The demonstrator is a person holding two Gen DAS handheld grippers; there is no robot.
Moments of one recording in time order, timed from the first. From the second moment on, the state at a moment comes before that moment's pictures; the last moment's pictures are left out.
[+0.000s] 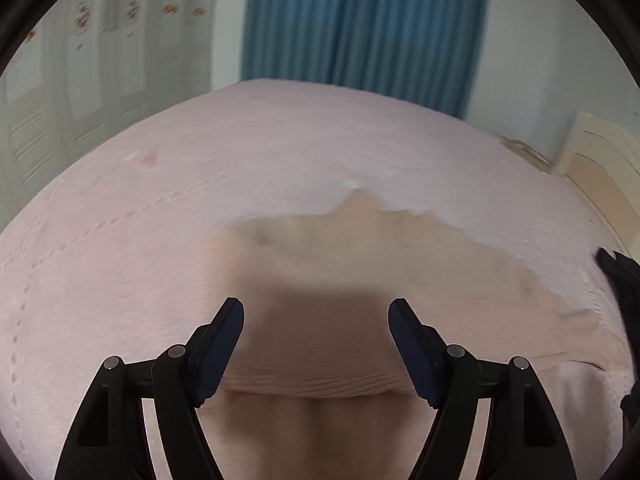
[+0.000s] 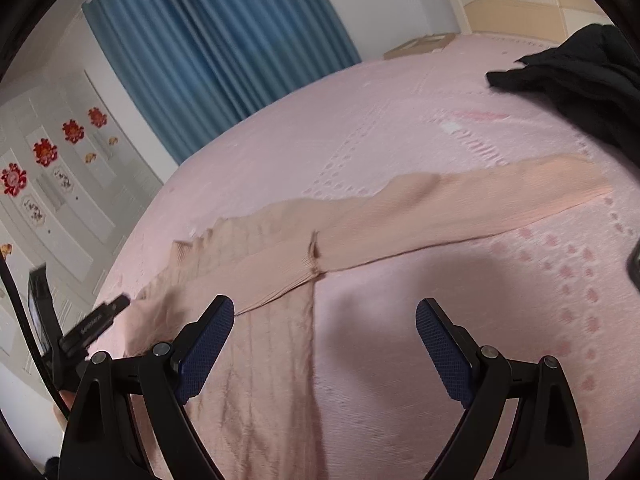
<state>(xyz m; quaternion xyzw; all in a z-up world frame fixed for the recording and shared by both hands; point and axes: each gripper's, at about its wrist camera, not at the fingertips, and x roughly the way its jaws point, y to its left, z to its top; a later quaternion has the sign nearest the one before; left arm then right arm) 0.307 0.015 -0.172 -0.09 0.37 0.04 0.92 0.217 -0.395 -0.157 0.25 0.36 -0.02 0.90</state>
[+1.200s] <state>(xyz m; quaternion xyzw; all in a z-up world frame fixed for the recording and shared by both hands) 0.316 0.018 -0.181 -0.01 0.32 0.04 0.95 0.224 -0.538 -0.183 0.21 0.41 -0.18 0.87</state>
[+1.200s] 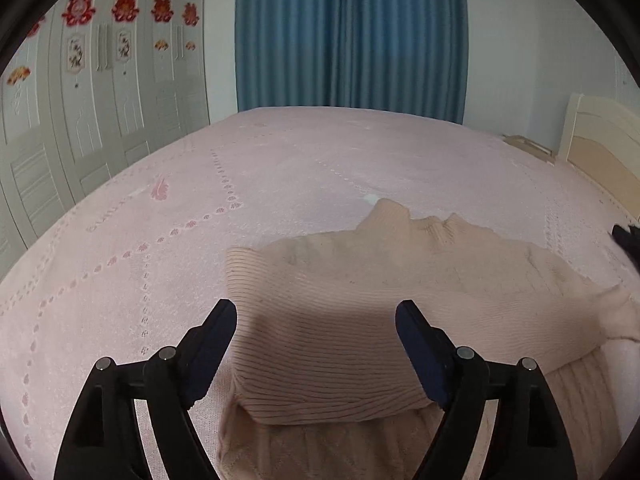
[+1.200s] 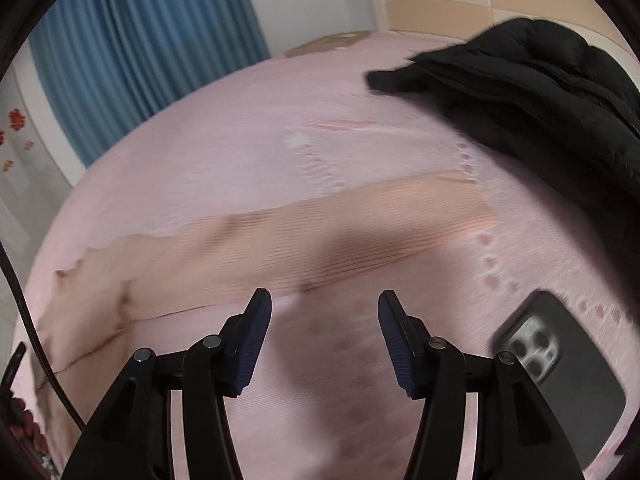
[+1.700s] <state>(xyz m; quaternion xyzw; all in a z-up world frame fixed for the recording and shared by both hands) 0.332 0.026 -0.202 -0.04 0.36 0.05 0.93 0.261 -0.614 -0.229 0.32 0.39 -0.21 0.84</state>
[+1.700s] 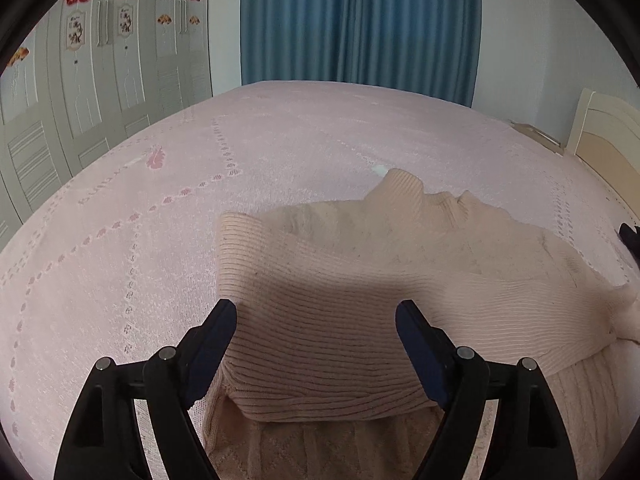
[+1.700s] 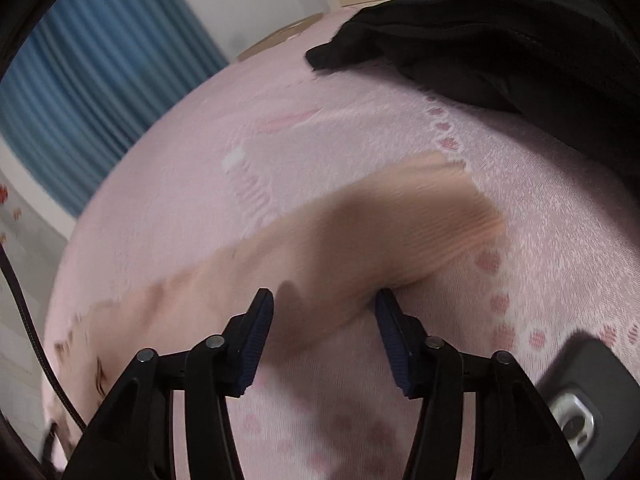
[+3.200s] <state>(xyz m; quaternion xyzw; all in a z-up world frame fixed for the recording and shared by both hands) 0.312 0.172 -0.195 -0.20 0.39 0.02 0.90 0.350 -0.111 -0.136 0.03 0.41 0.15 0.90</state>
